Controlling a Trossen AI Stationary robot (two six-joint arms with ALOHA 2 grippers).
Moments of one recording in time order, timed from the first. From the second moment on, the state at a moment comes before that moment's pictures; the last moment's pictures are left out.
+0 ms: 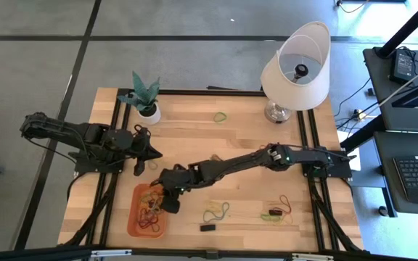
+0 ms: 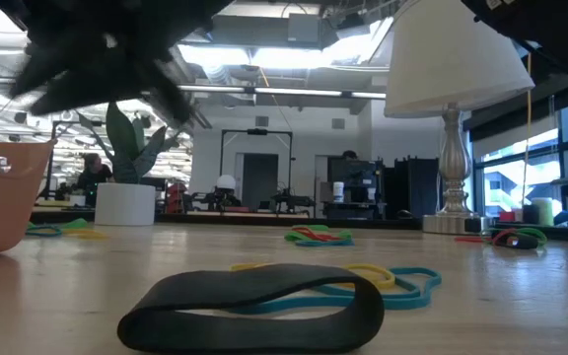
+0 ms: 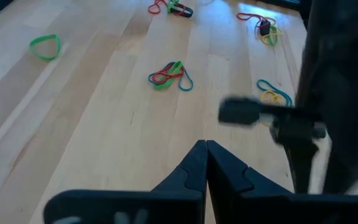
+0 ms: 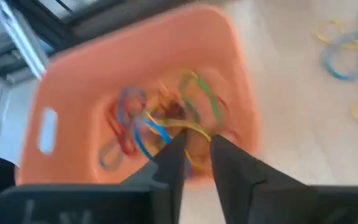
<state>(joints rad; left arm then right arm) -0.18 0.63 0.58 -0.53 -0.14 -0.35 0.24 2.53 2.36 -0.55 0.01 0.51</state>
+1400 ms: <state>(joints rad) -0.09 1.18 0.86 -0.86 -0.27 -0.71 0.14 0.96 0.49 -0.09 0.02 0.47</state>
